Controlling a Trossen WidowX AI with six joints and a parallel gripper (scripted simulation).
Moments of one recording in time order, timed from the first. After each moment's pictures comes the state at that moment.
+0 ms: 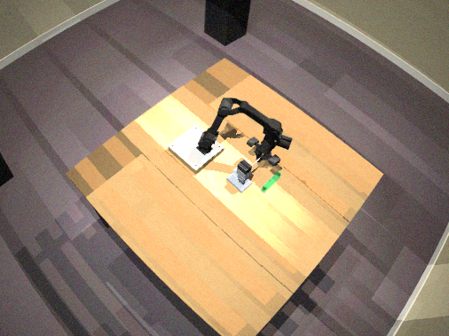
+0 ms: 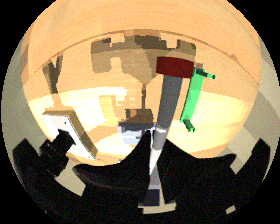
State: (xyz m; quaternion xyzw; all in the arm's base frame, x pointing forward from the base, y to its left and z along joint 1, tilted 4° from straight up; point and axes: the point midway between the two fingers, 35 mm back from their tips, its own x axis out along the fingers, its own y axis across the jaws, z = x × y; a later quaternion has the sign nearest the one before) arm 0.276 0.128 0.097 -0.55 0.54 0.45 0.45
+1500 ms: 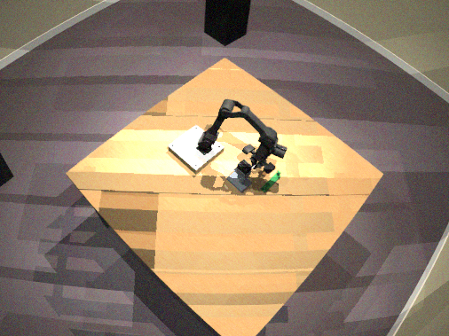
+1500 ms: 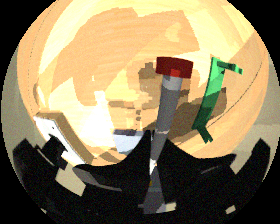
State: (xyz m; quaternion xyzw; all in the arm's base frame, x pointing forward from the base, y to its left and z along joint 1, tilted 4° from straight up) arm 0.274 0.108 0.049 -0.54 0.55 0.45 0.45
